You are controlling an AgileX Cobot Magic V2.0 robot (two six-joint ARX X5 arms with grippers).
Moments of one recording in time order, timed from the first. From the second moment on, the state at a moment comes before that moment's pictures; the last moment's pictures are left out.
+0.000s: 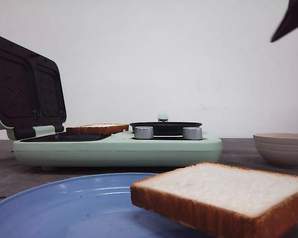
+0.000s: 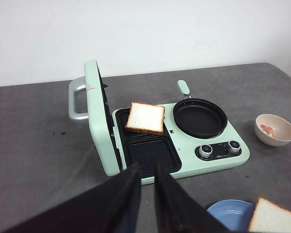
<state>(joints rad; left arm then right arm) -0.58 0.67 1.69 -1.36 -0.24 -0.16 0.20 0.81 0.51 0.09 -0.19 0.48</state>
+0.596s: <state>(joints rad) -0.58 0.61 1.31 -1.05 -0.13 -0.15 0.21 0.81 0.51 -0.36 -0.64 0.54</state>
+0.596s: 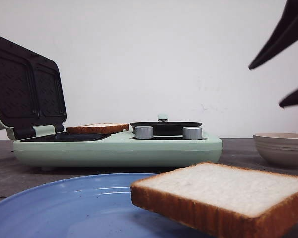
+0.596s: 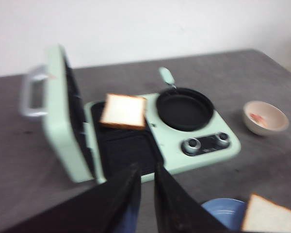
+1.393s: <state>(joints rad) -0.58 0.61 1.21 -0.95 -0.05 -0.17 0.25 0.83 0.52 -0.86 -0.76 0.36</state>
